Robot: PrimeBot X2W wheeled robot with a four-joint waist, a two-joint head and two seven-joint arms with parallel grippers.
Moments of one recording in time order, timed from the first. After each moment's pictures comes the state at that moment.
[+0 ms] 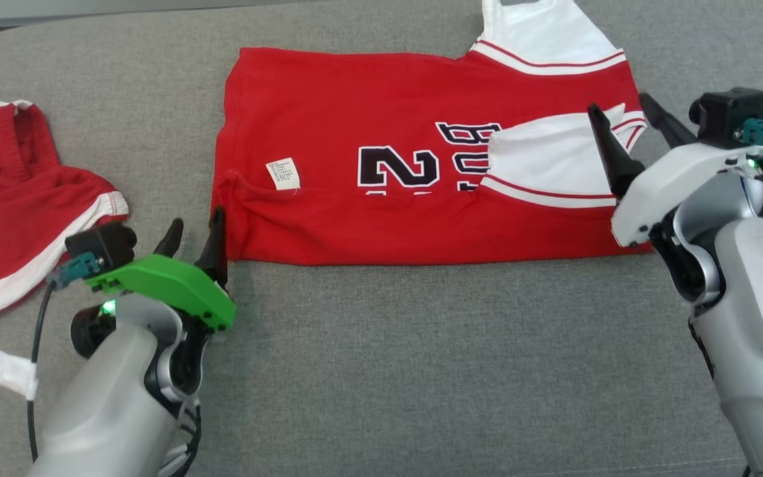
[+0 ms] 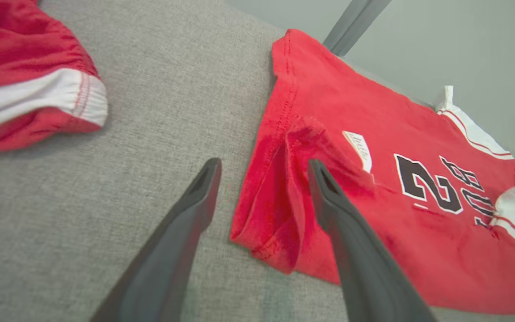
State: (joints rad) left arm -0.58 0.29 -0.58 0.59 -1.06 0.09 -0.14; right arm -0.60 -0.25 0.15 0.33 0.36 0.13 0.16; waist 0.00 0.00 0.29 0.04
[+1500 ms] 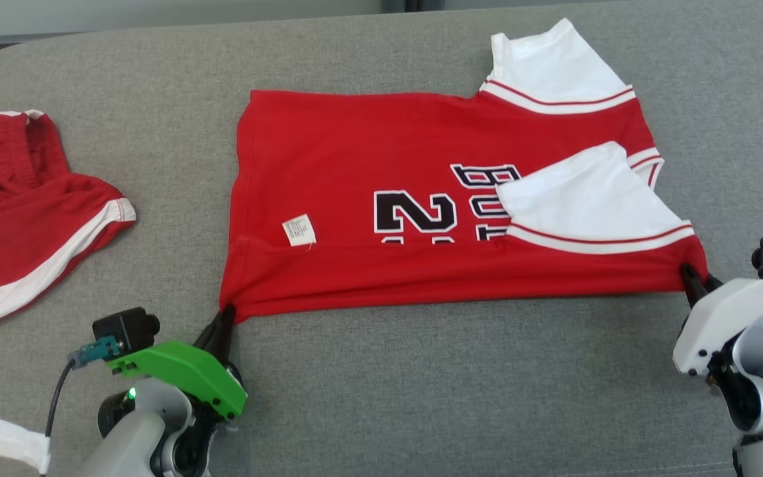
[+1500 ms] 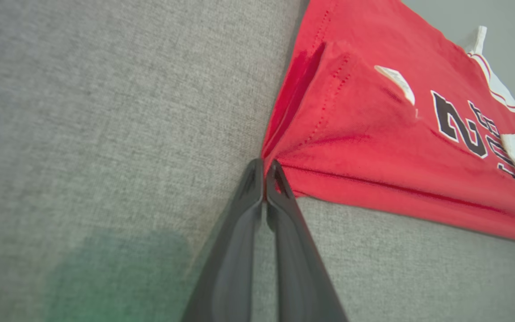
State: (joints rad) left arm -0.38 0.31 -0.61 0.56 -1.11 0.05 -0.09; right arm -0.19 -0.10 -0.22 0.08 0.19 0.13 0.49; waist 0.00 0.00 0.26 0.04
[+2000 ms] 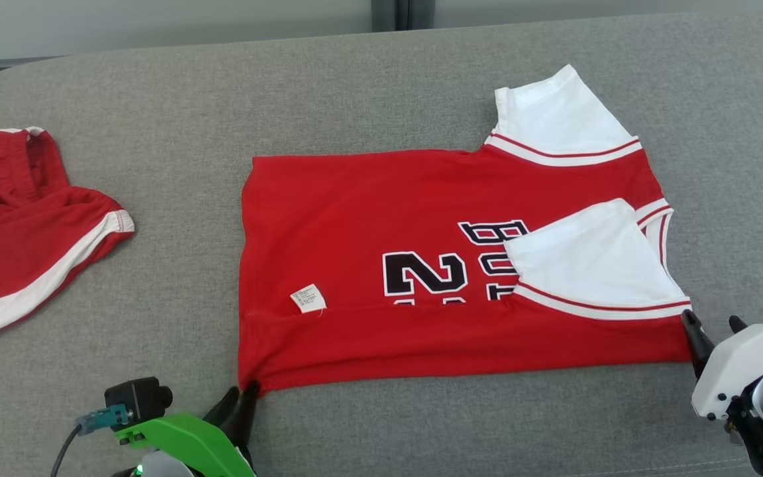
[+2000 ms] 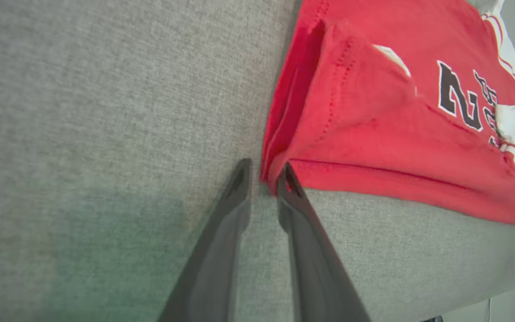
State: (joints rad) left arm -0.11 0.43 -0.62 0.21 -1.17 0.19 0.02; right arm -0.03 -0.08 -0.27 -0.04 0.22 0.13 0.56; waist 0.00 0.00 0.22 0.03
